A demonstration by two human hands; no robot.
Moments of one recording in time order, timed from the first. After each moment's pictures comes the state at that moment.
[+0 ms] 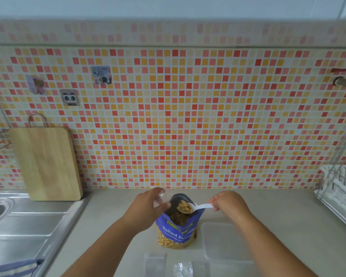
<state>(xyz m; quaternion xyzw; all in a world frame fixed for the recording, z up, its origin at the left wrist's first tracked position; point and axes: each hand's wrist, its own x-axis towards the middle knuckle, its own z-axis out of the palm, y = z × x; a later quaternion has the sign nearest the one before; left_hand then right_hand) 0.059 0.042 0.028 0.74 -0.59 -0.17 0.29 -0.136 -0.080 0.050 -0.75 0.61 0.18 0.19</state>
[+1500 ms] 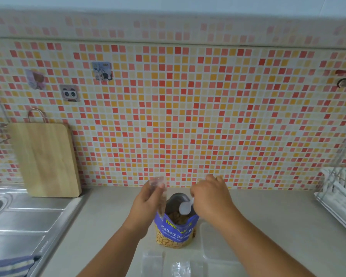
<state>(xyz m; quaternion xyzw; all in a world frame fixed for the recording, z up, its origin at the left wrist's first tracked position) 0.030 0.048 0.035 0.56 -0.39 -0.36 0.64 -0.122 -0.022 0.084 -0.90 0.43 -0.02 -0.06</state>
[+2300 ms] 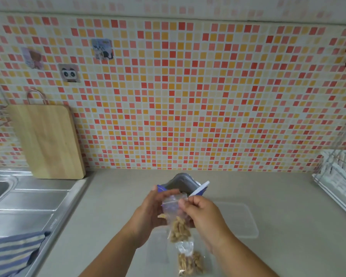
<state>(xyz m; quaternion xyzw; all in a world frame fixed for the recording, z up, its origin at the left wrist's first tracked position) 0.031 0.092 -0.006 0.49 -0.33 -0.58 0.55 -0.119 0.048 0.014 -0.59 0.47 -0.31 0.58</state>
